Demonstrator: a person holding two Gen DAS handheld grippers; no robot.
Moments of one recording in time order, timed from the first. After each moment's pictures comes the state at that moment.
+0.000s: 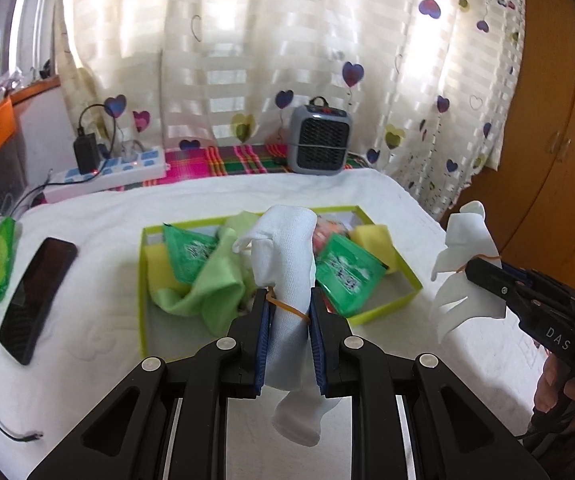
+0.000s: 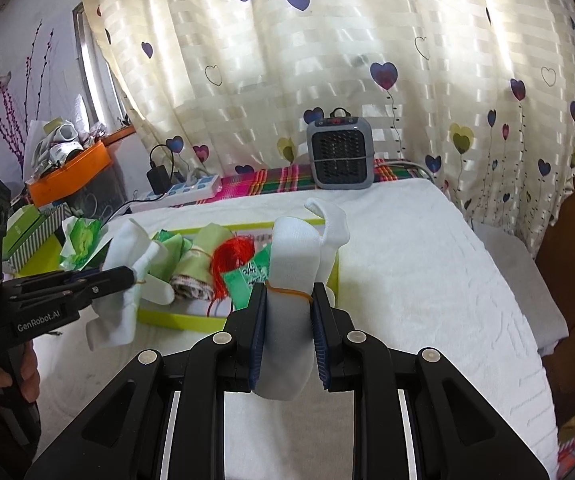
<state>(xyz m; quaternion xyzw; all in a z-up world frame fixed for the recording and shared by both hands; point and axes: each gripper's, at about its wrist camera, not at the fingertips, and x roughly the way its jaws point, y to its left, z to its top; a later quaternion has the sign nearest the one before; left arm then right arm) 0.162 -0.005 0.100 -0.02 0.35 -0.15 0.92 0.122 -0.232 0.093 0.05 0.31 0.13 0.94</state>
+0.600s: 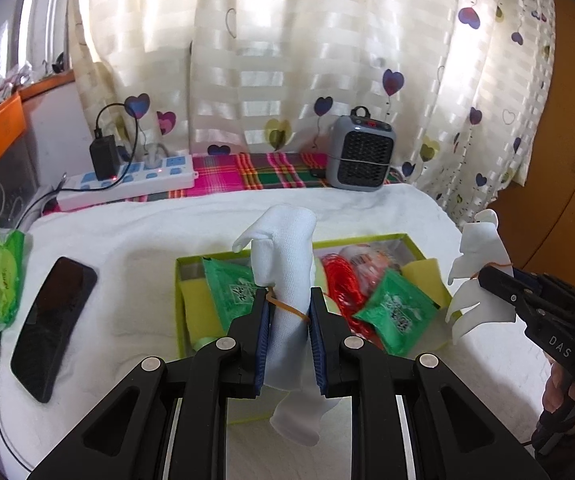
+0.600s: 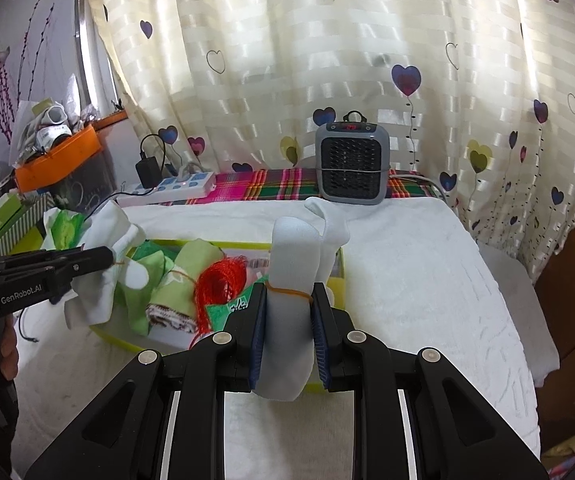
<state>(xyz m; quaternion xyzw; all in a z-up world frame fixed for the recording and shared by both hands) 0.215 0.020 0.101 -0.03 0.36 -0.12 0.92 0.176 -0.213 0.095 0.01 0.32 0.14 0.94</state>
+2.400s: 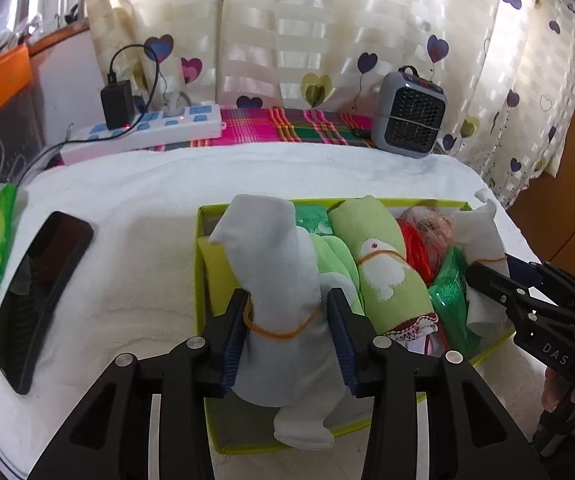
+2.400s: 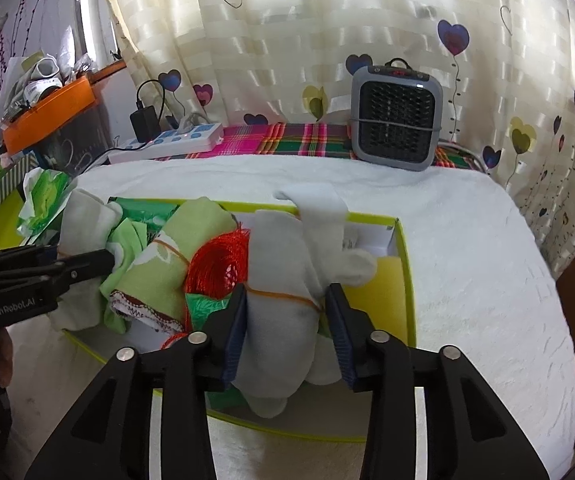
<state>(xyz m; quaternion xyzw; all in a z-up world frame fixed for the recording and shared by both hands) 0.244 0.035 0.045 -0.03 0.41 -0.07 0.91 0.225 -0.173 0.042 -0.02 0.37 0.16 0.91</state>
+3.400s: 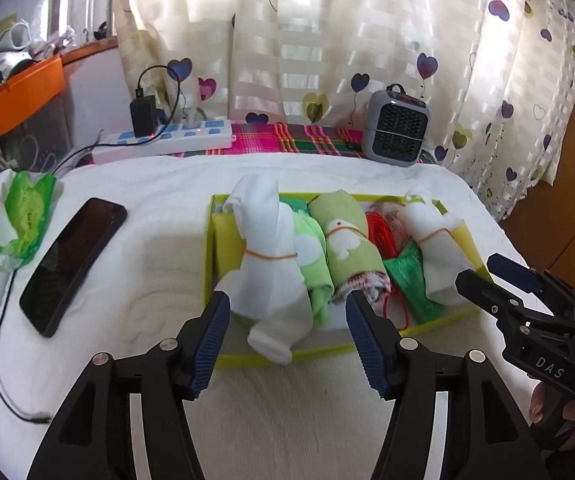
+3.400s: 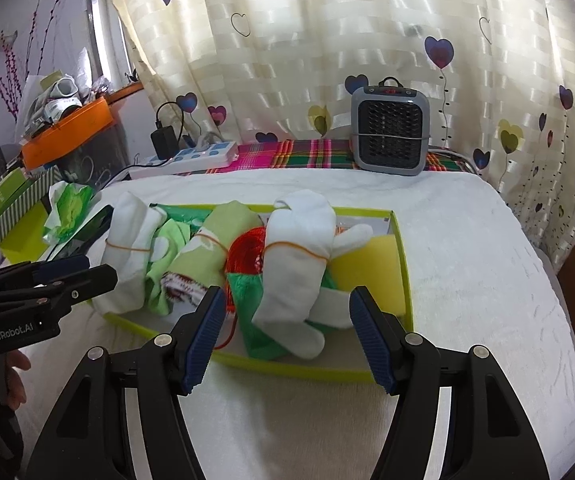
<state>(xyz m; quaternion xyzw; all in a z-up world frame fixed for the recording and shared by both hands) 0.179 0.025 0.069 -0.04 0.38 -0.05 0.92 0.177 -0.178 0.059 0.00 0.34 0.16 0.92</state>
